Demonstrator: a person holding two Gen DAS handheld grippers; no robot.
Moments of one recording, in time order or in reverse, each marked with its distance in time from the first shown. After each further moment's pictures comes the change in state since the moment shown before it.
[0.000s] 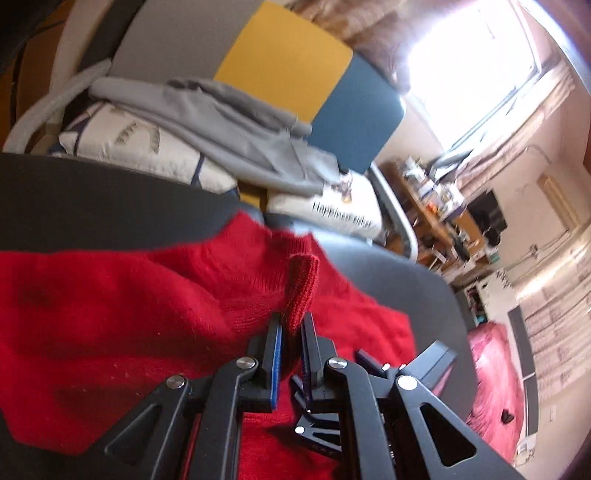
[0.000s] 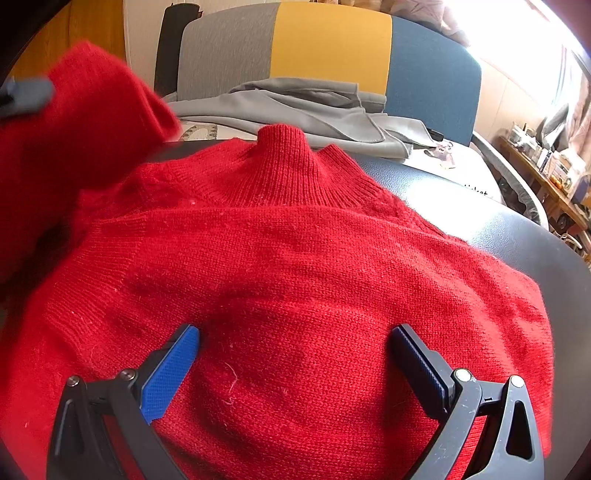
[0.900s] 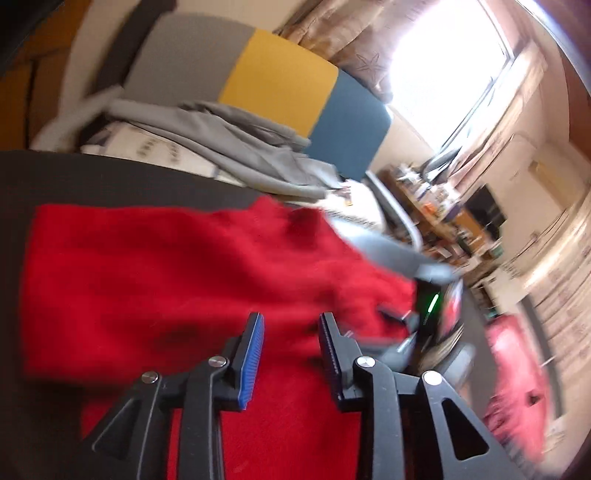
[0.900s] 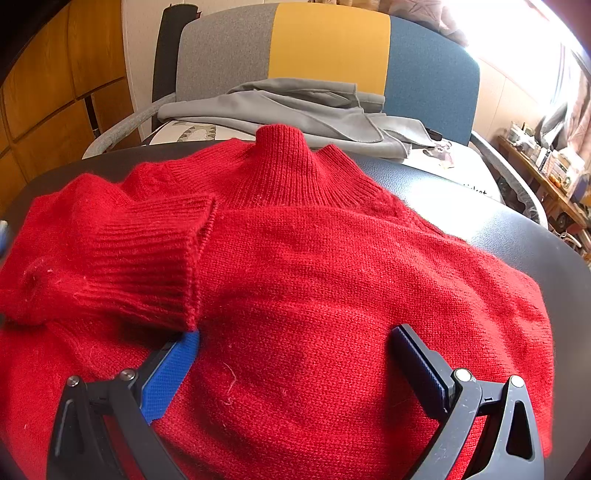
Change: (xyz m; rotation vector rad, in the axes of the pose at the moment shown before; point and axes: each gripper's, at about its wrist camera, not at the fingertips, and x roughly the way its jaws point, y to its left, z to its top) left arm -0.067 0.026 -0.104 0.115 -0.167 0.106; right arm 0.001 -0.004 0.000 -0.001 -0.001 0.000
